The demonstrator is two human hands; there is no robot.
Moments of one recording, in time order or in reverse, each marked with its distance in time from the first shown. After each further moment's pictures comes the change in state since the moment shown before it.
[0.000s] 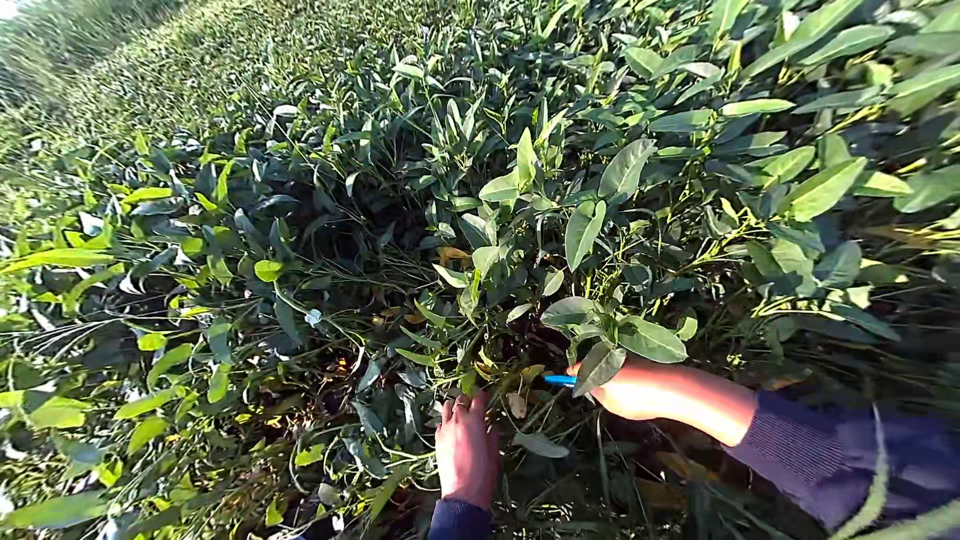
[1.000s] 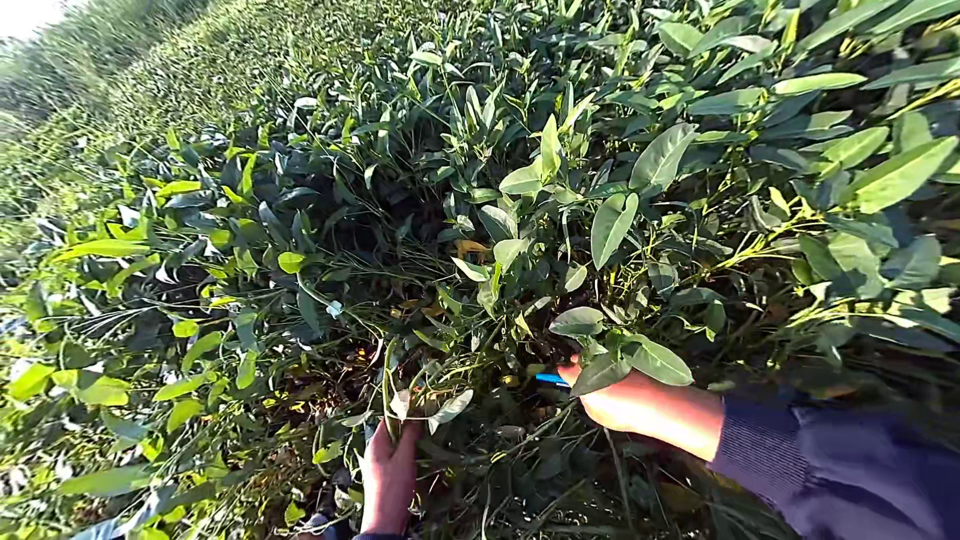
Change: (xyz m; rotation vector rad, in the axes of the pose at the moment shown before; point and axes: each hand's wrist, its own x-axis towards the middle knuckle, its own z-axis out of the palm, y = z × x) left_hand -0.017 -0.111 -0.024 -0.841 0.380 -0.221; right_hand 0.027 -0.037 0.014 -0.046 0.049 0.036
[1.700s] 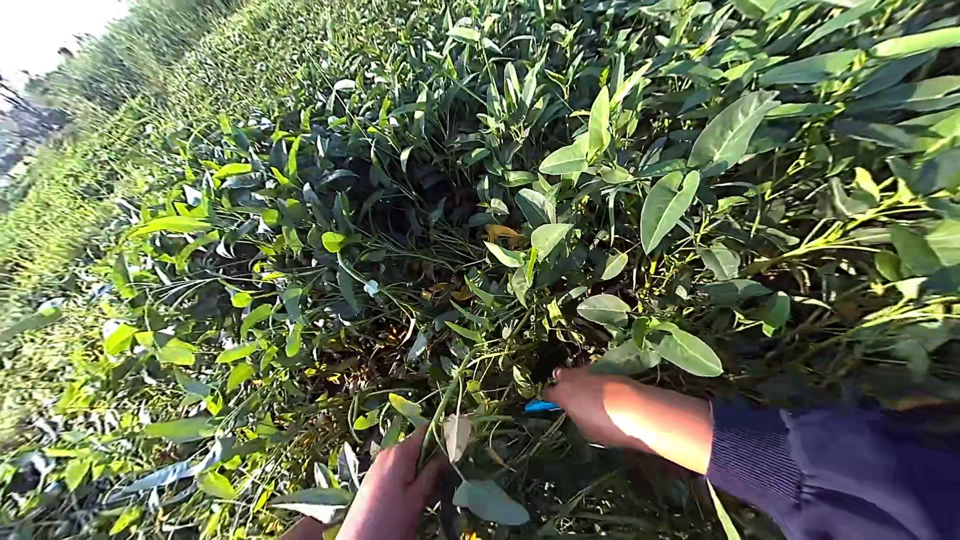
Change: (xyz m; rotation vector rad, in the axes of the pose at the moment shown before) left_hand -0.033 0.059 -0.074 0.488 -0.561 0.105; right_hand 0.015 -0.052 -0.005 -0.053 -0.230 -0.200
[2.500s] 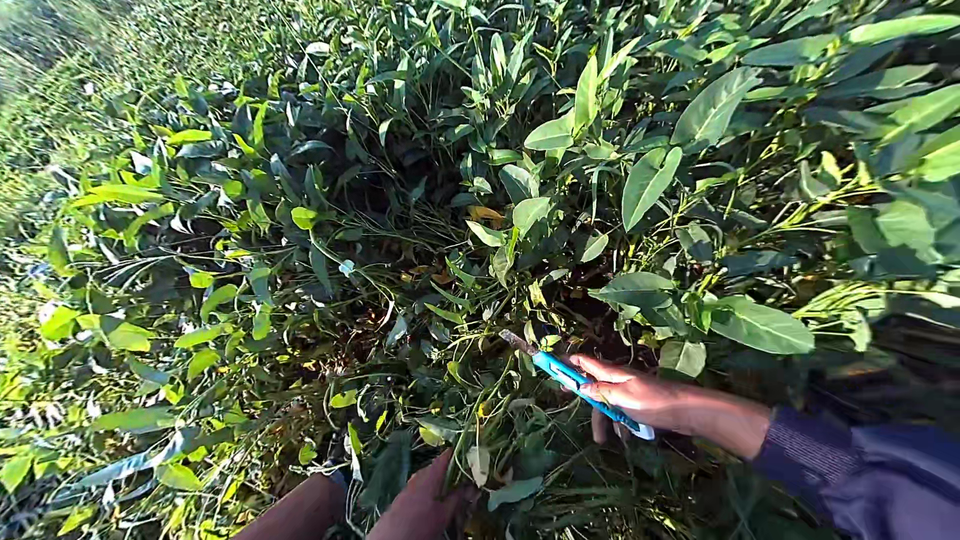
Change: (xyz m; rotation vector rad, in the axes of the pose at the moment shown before) left_hand 0.006 -0.033 0.074 0.008 -0.394 -0.148; right_hand -0.031 0.078 0.065 1.095 0.100 -0.121
